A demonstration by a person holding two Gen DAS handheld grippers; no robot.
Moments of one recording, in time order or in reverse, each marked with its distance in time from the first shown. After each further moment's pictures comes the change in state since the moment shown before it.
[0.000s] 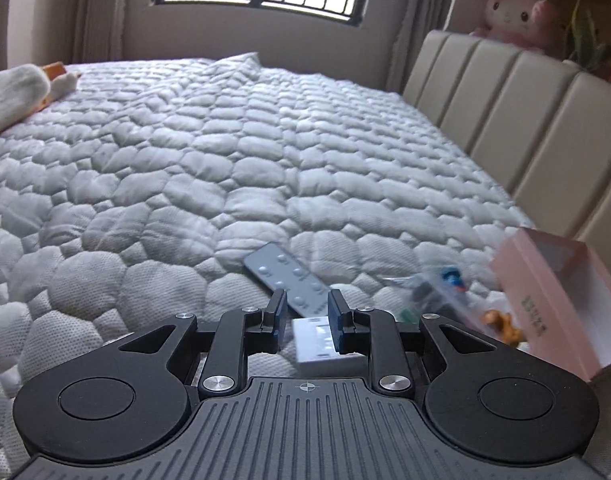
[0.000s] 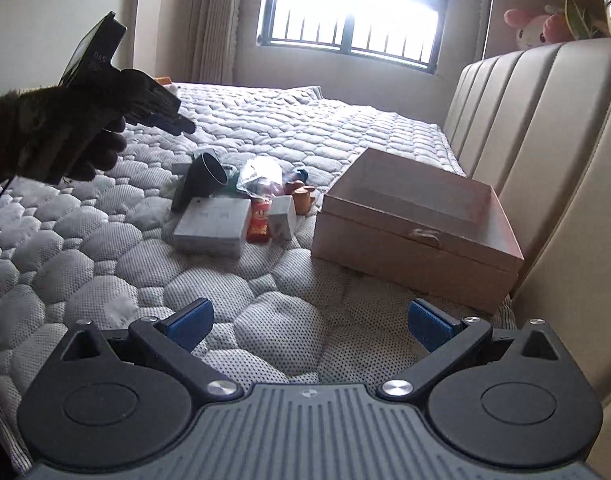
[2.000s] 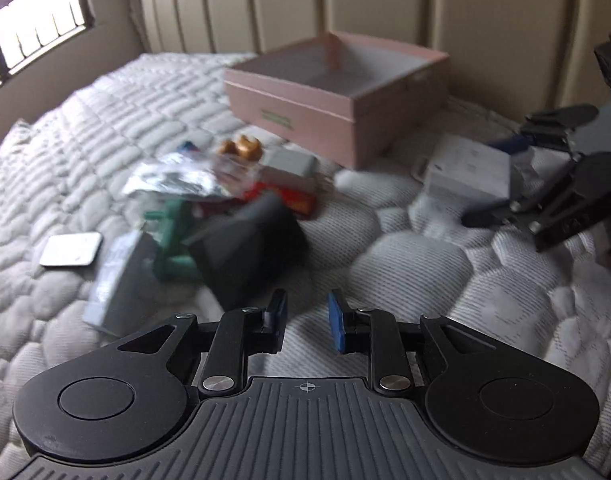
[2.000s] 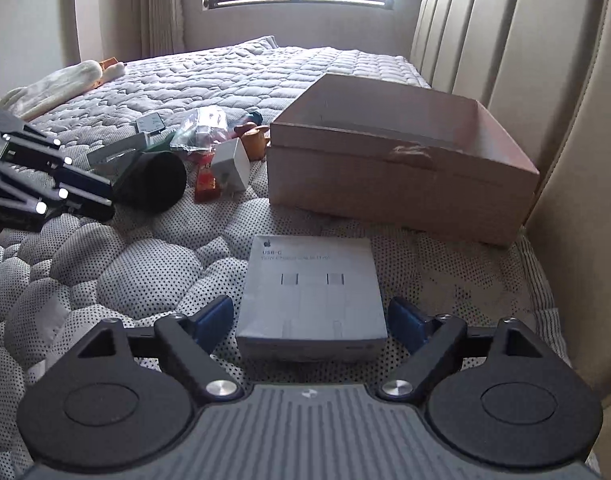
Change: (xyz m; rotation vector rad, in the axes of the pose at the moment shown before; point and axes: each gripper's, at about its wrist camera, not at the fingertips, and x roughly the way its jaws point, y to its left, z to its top) left arm -0.054 -0.121 -0.123 0.750 0.196 -0.353; right arm 0.056 -0.018 -0.017 0.165 0.145 -0.048
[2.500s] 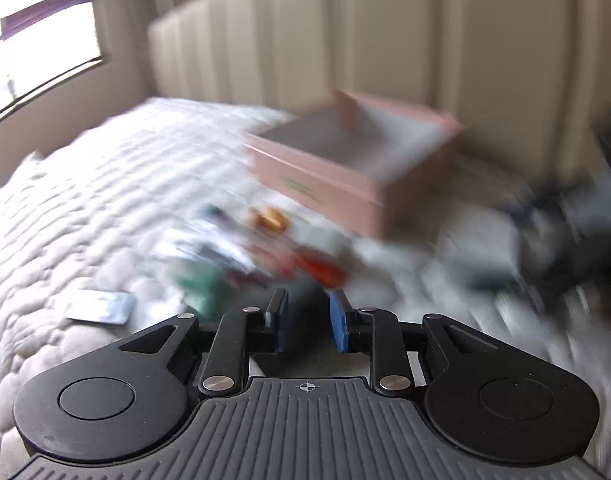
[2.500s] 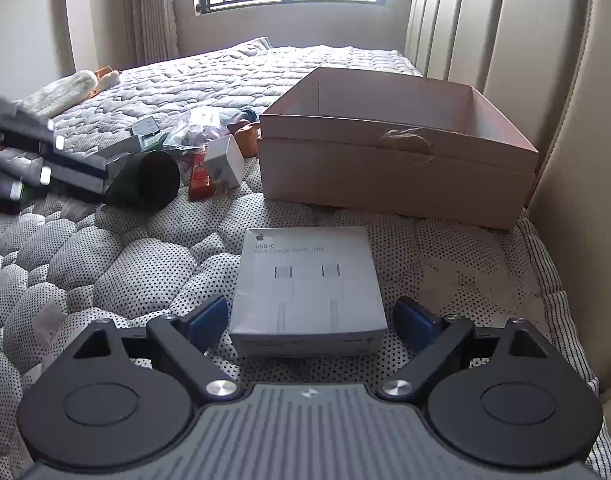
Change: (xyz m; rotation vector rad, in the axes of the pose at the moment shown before) left arm -0.028 0.039 0.025 -0.076 -0.200 0.042; right arm 0.005 -0.007 -0.006 0.044 -0.007 0.017
